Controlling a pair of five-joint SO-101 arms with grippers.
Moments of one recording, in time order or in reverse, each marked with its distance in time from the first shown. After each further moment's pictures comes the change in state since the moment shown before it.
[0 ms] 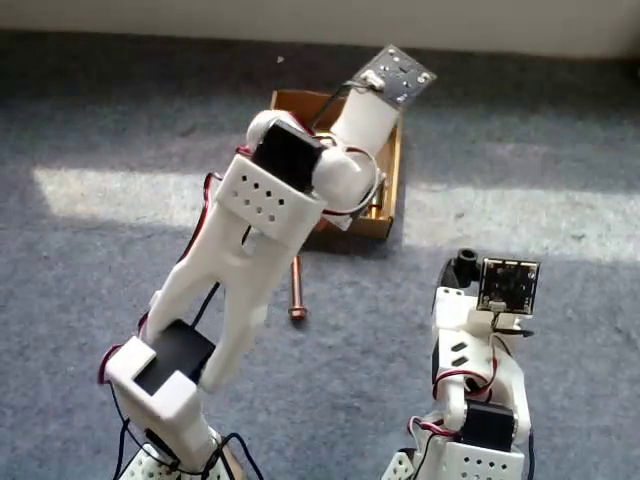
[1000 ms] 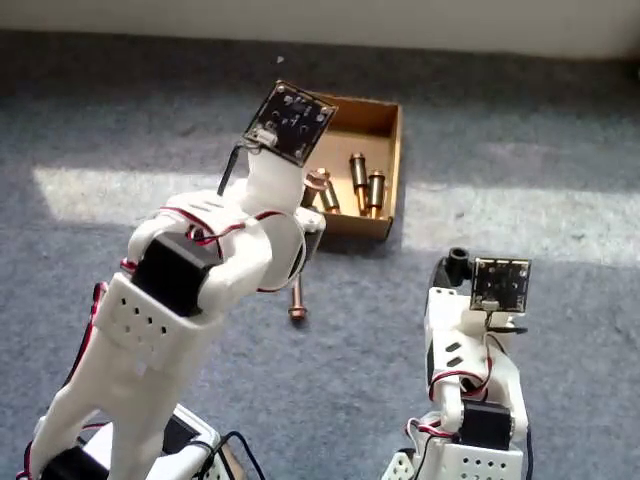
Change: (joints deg) left arm -2.3 -44.6 46.2 -18.2 8.2; right arm -3.5 0.0 0.0 0.0 0.0
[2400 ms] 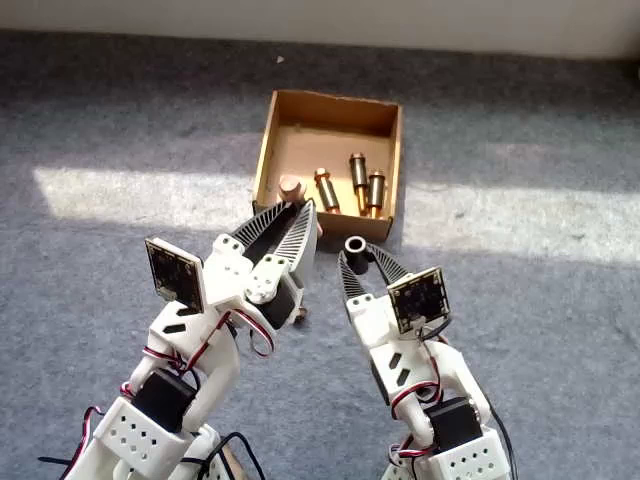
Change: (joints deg) left arm -0.1 -50.6 71.7 -70.7 14.0; right arm -27.1 0.0 5.9 -16.4 0.0
